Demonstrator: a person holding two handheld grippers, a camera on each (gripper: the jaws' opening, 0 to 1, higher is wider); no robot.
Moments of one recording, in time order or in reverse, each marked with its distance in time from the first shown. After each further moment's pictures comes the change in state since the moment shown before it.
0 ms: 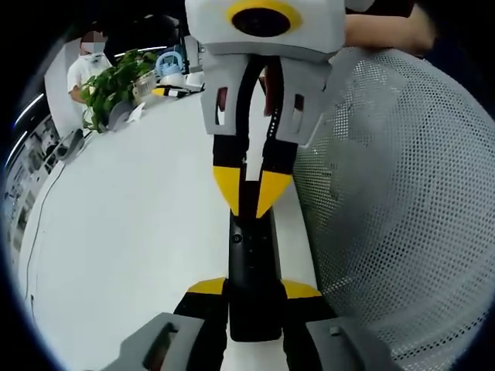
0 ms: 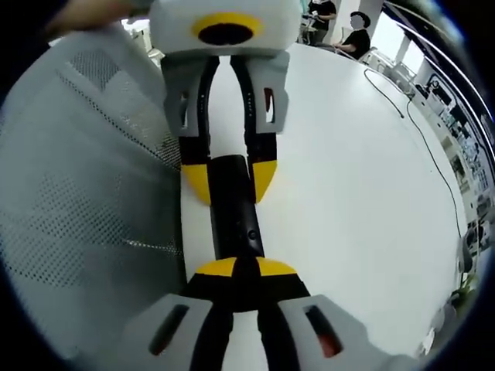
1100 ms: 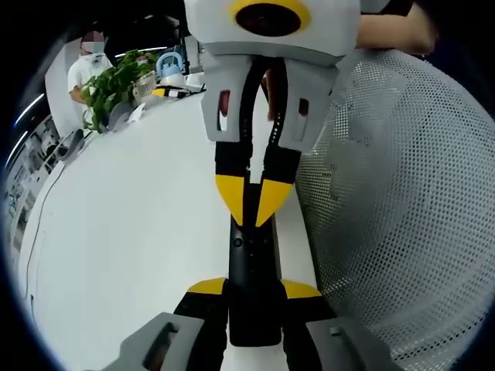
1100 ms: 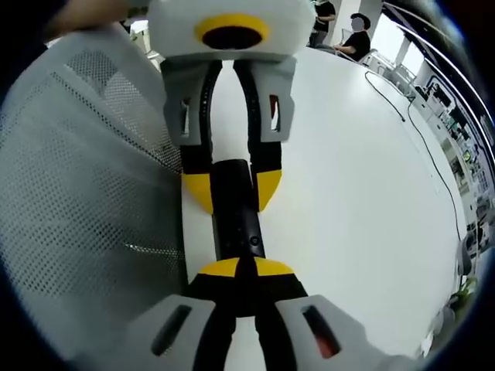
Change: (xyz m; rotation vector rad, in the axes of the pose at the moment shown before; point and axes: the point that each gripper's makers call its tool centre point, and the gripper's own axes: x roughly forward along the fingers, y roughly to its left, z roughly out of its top) left arm 0.000 0.000 0.000 0.001 -0.004 0.001; right arm 0.006 0.004 0.009 -0.014 -0.004 -0.005
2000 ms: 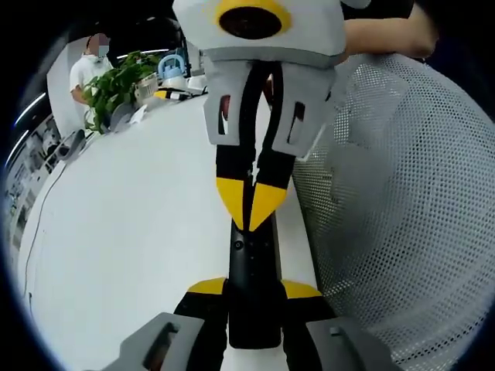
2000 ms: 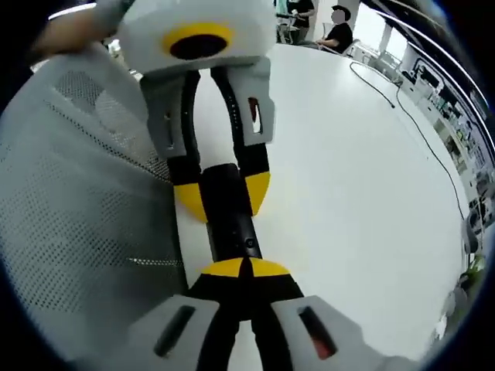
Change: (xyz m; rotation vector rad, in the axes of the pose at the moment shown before) left arm -0.001 0.000 0.000 -0.007 -0.021 0.000; right arm 0.001 -0.004 0.002 0.102 -0.019 -0.016
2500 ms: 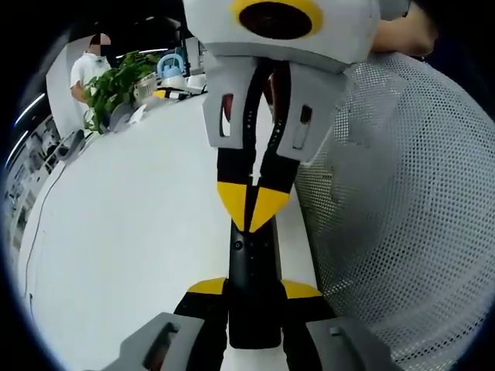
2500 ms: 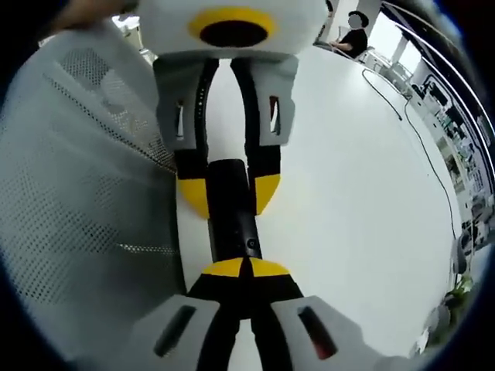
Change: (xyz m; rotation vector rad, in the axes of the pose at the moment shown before) left arm 0.000 0.000 0.000 0.003 0.006 -0.001; right arm 0.002 0.001 -0.001 -0.110 0.076 -0.031
